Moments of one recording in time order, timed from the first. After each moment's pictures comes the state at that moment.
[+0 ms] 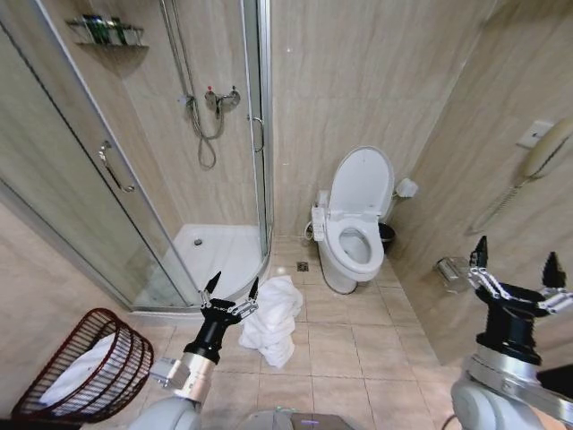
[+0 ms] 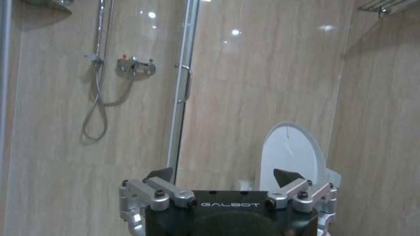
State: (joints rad) left arm 1.92 -1.61 -0.51 -2.50 -0.08 0.05 0.23; right arm -1.67 1.57 0.96 2.37 0.35 0.48 -0.03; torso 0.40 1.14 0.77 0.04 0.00
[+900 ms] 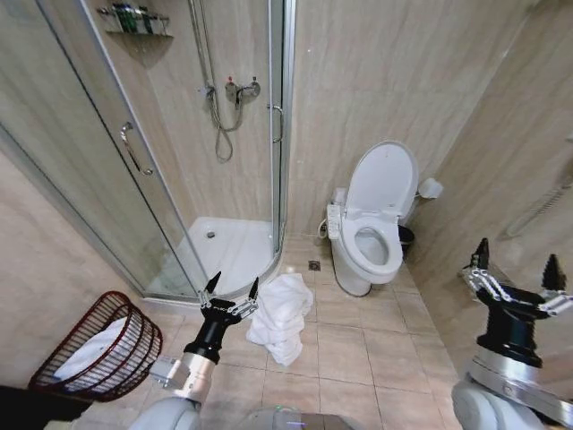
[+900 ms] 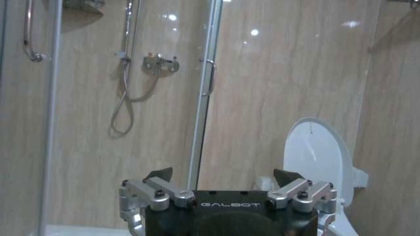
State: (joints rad) left arm 1.92 -1.61 -0.51 -2.50 -0.08 0.05 0.23; right arm -1.68 1.57 0.96 2.36 0.36 0.48 -0.04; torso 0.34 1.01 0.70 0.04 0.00
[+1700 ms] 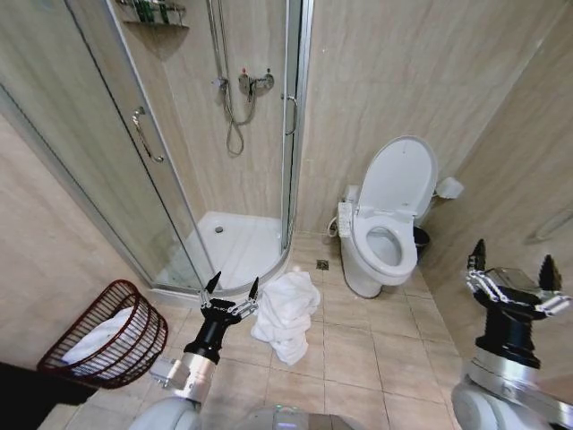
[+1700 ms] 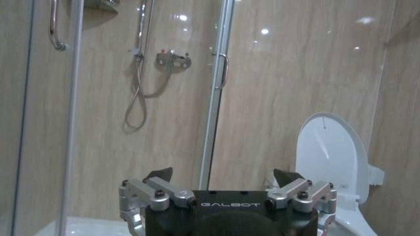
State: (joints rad) left arm 1.92 -1.61 -0.51 -2.50 -0.08 0.05 0.23; right arm -1.69 1.58 0.96 2.36 0.36 0.48 -0.05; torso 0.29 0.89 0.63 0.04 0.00
